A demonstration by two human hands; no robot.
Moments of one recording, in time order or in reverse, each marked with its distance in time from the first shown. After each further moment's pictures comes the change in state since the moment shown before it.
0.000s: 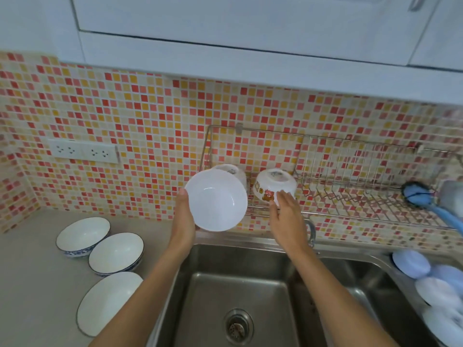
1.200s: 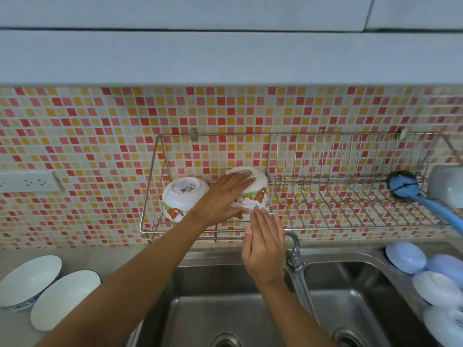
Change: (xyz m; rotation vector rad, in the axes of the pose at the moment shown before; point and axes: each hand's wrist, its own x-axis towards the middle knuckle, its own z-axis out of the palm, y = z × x) left_hand 0.127 -0.045 0.153 1.392 -0.681 0.997; right_hand 0.012 0.070 0.053 -0.169 0.533 -0.290
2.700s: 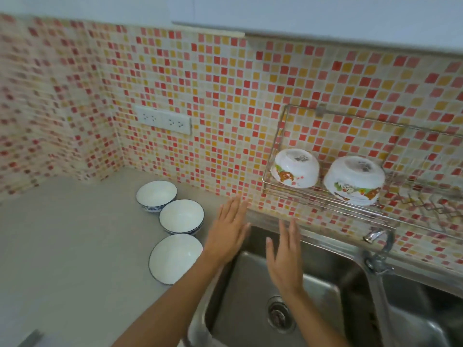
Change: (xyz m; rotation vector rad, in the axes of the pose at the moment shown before) left_hand -0.291 0.002 -0.011 0.043 0.065 -0.689; right_hand -0.108 -0.148 0.006 0.259 -0.688 0.178
